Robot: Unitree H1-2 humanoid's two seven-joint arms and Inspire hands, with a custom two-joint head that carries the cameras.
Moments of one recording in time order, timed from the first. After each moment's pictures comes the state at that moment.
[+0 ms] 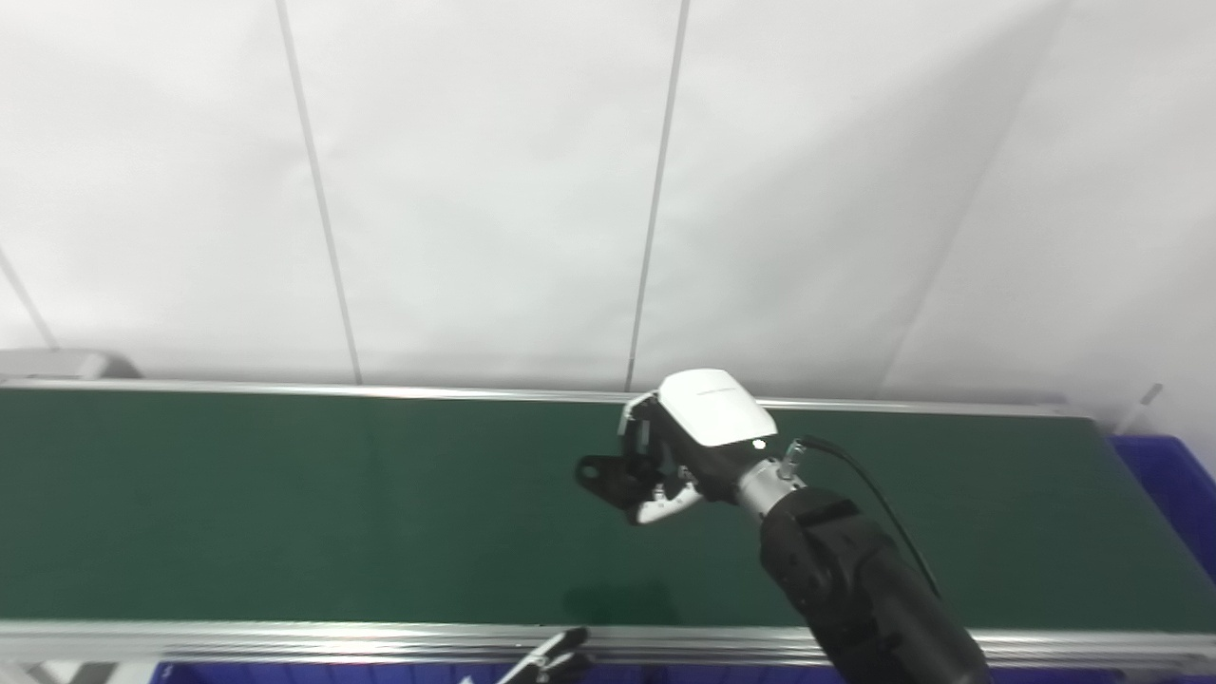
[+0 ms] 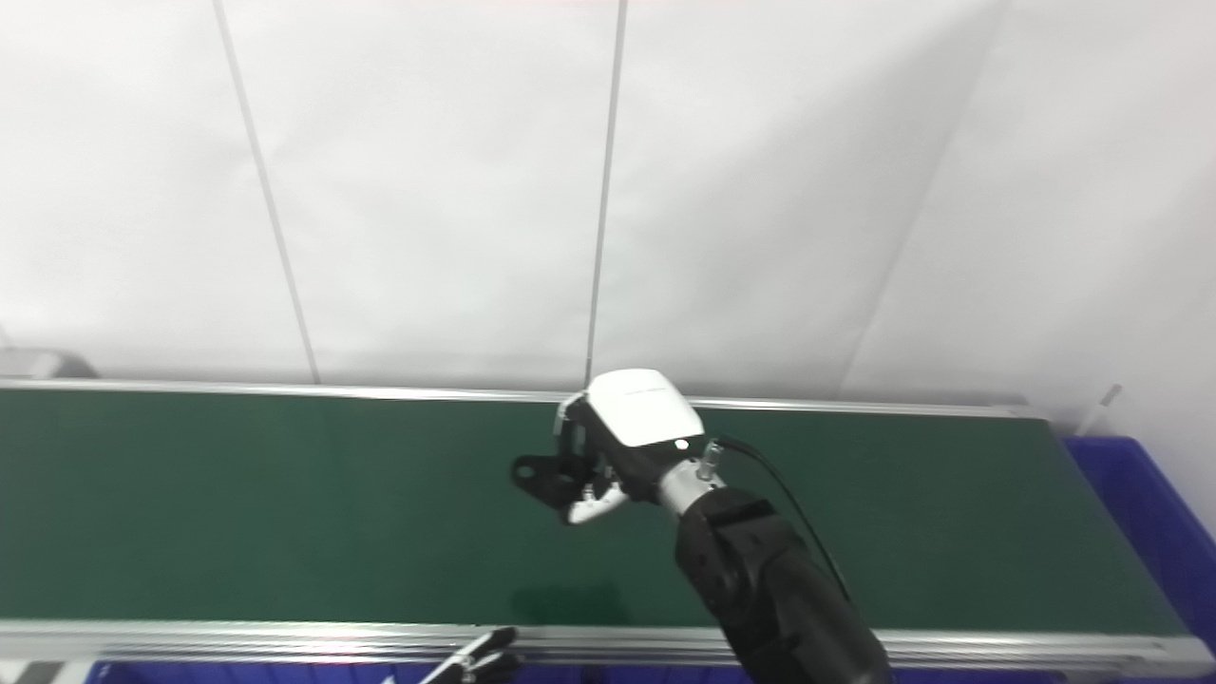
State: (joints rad) left arm 0.15 0.13 -0.34 0.08 0.08 -0.30 -0.31; right arm -0.47 -0.34 0.45 -0.16 -0.92 0.27 0.40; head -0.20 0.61
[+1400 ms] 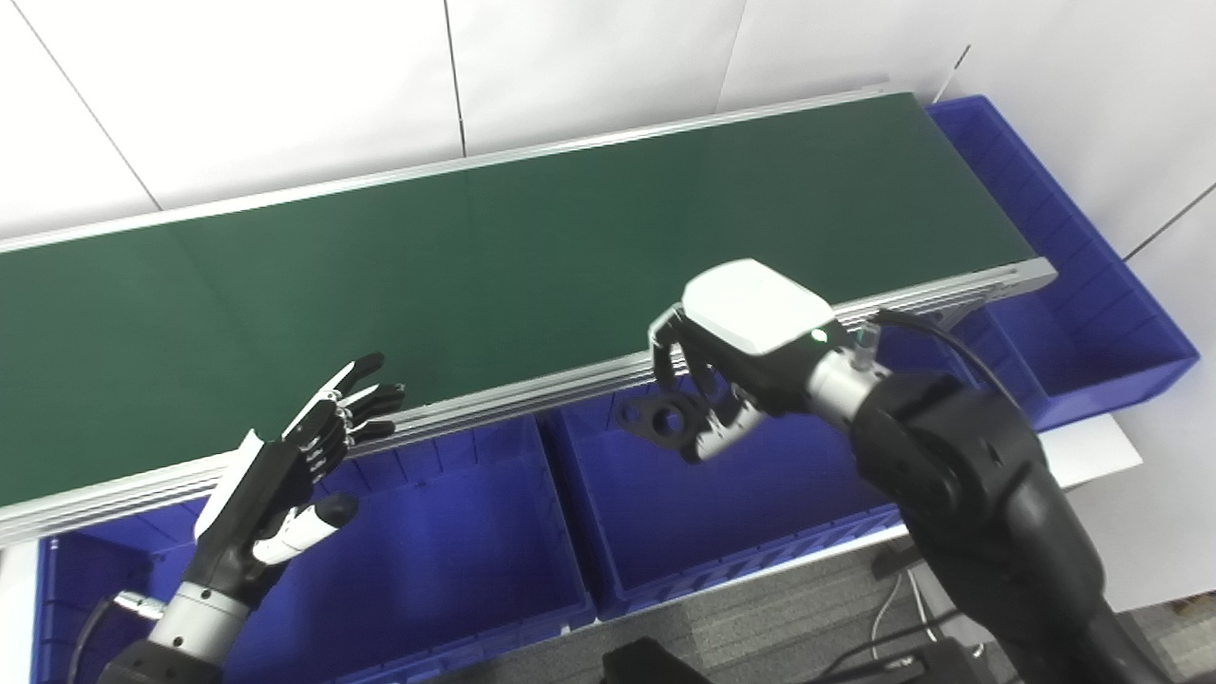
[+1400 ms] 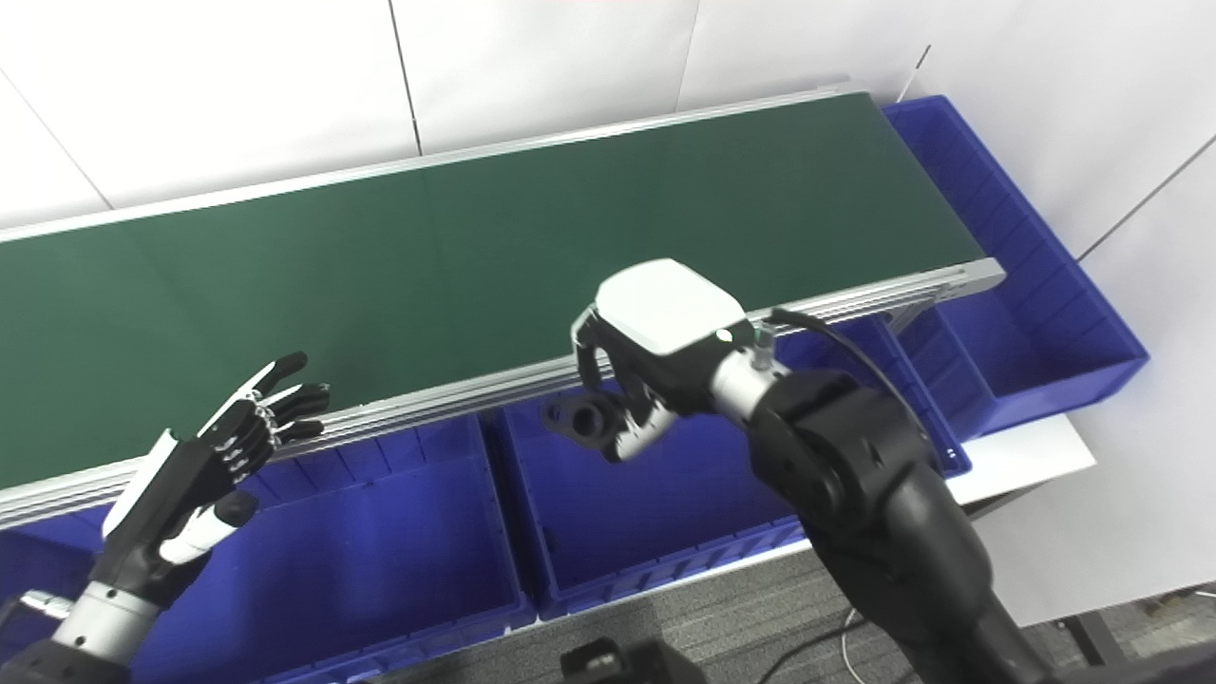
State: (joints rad) left arm 0.09 0.26 -0.22 -0.12 -0.06 -0.11 -0.41; right arm 0.07 -0.45 0.16 -0.81 -1.10 0.28 0.99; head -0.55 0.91
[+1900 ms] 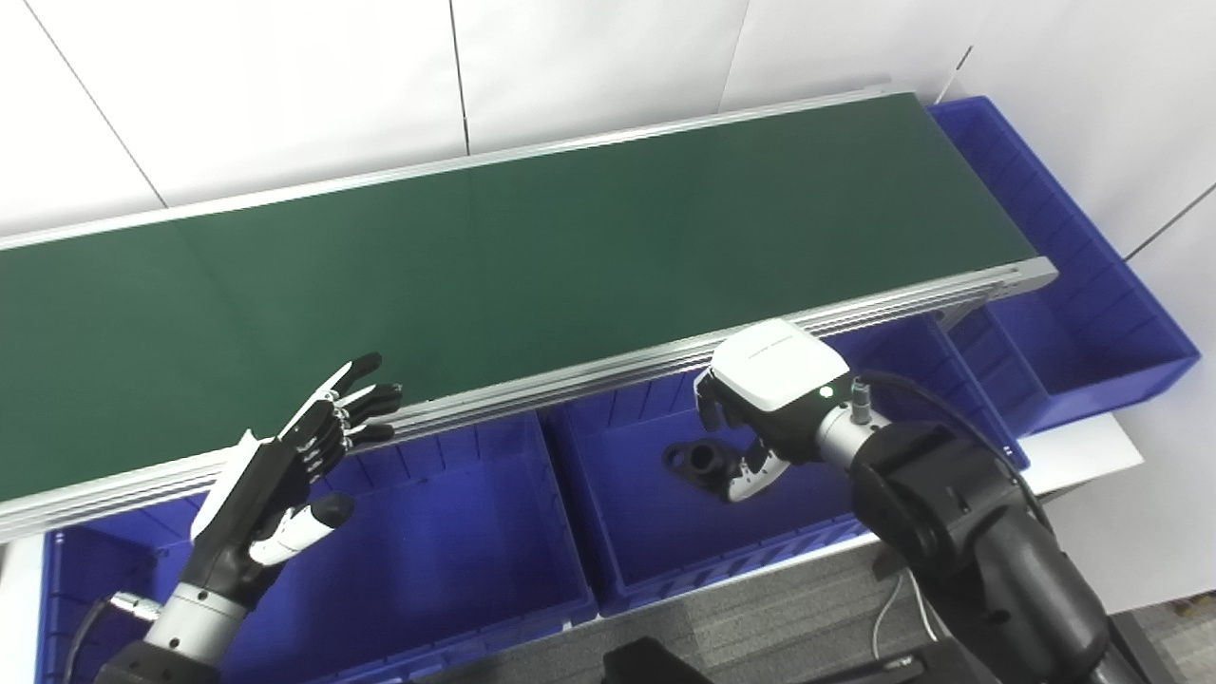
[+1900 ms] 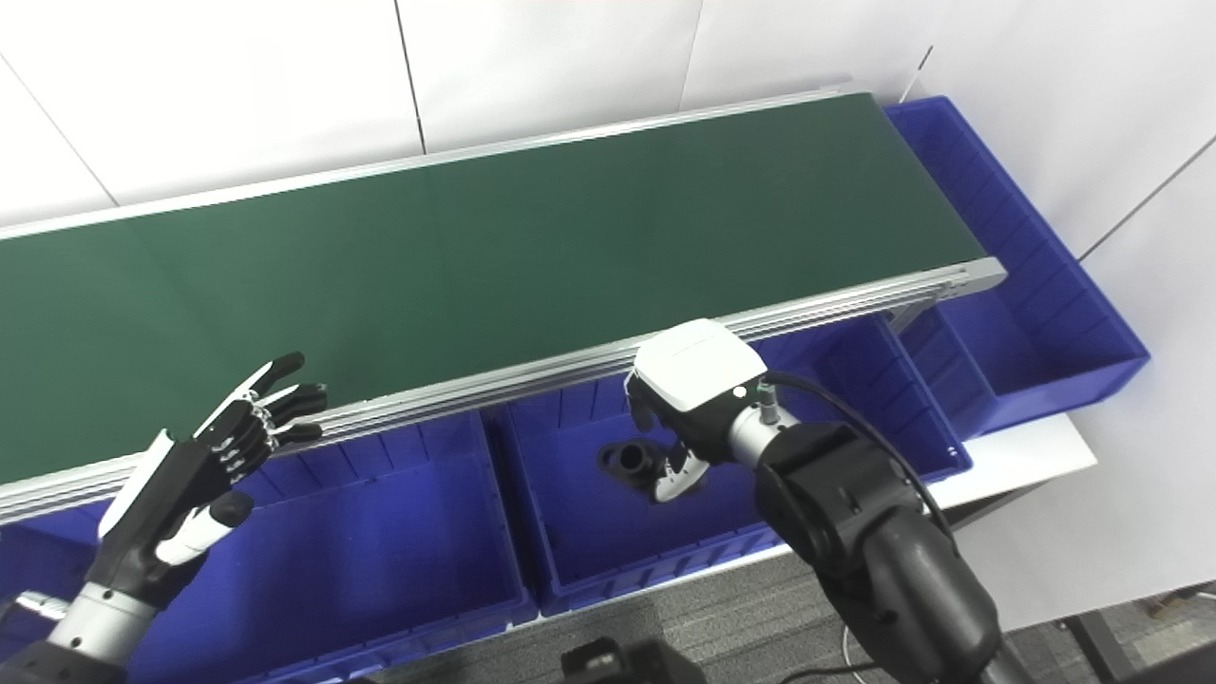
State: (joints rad) left arm 0.09 0.26 -0.22 -0.15 -0.06 -0.10 -0.41; right arm 0.16 -0.43 0.18 -0.66 -1.29 0.16 0.89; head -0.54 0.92
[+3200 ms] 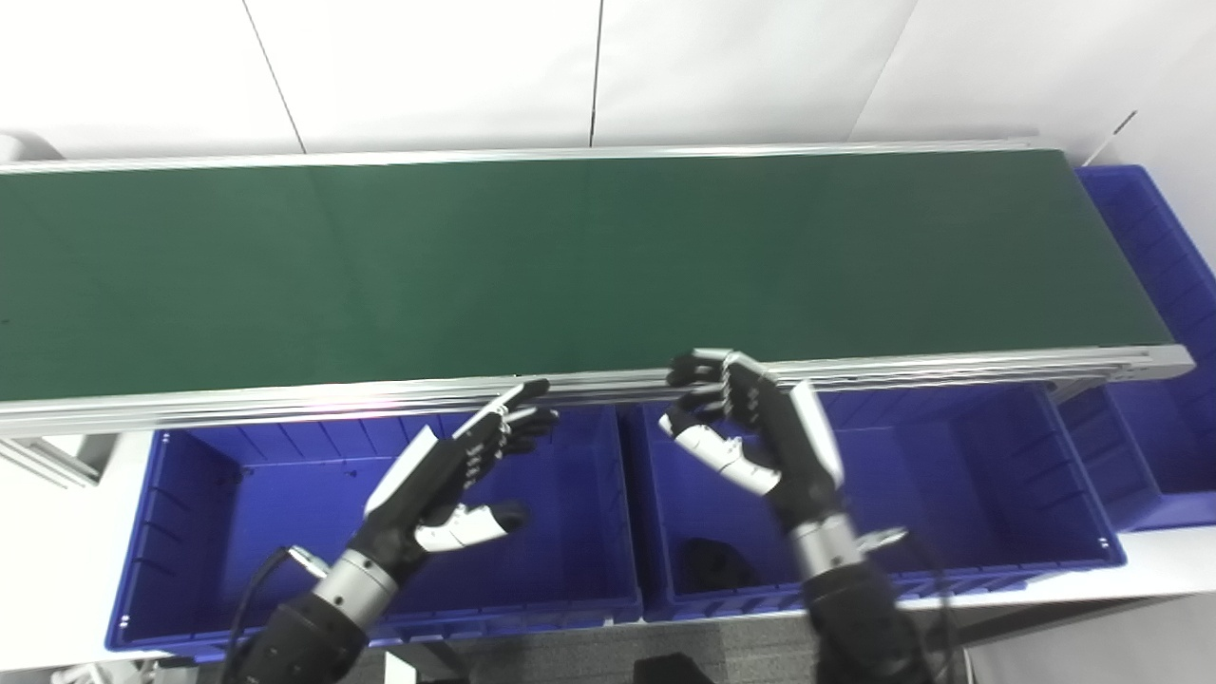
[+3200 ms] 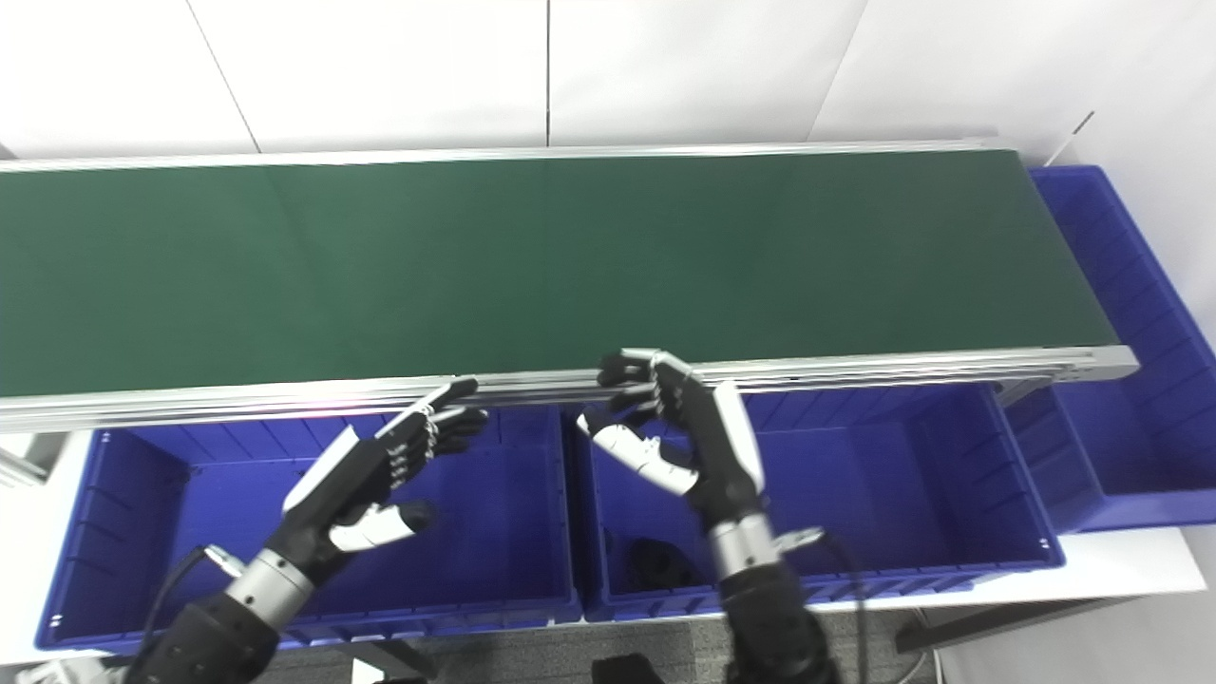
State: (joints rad) left arm 0.17 0.15 -0.32 -0.08 0.06 -0.10 -0.37; right arm 0.29 0.05 0.01 -0.12 -0.26 -0.11 0.15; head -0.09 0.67
